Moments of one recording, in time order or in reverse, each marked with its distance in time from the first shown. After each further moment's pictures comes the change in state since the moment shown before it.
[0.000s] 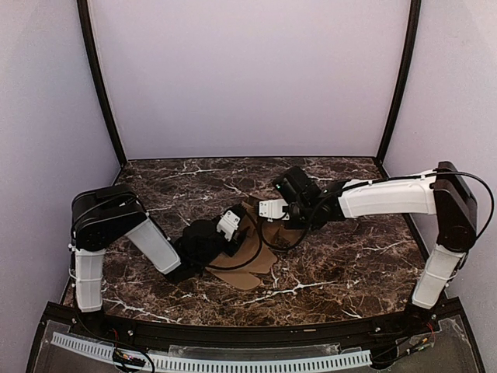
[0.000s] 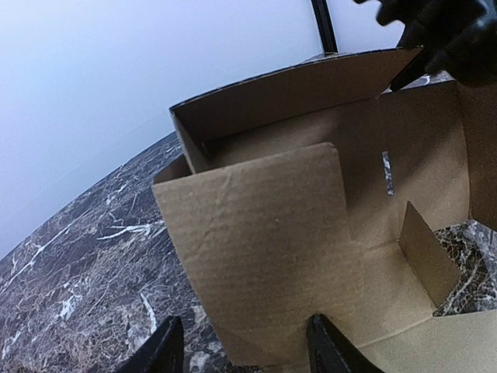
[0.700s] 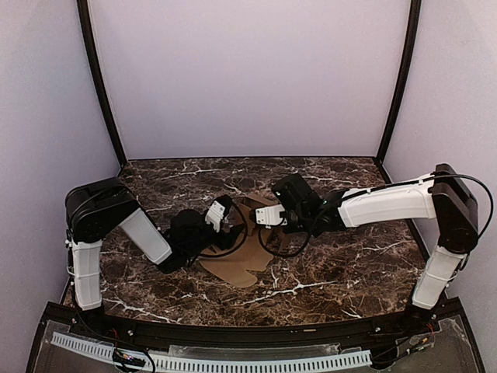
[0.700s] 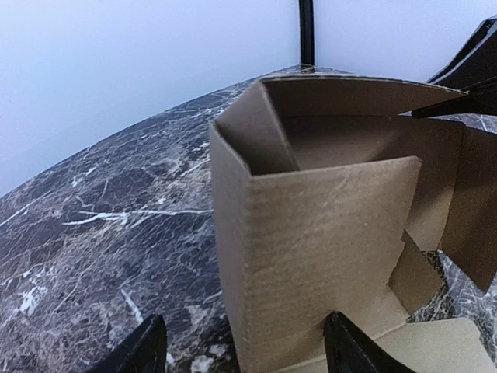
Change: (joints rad) left arm 0.144 -0.018 -0.035 0.008 0.275 -0.166; right arm 0.035 -0.008 -0.077 0.165 0.040 -0.144
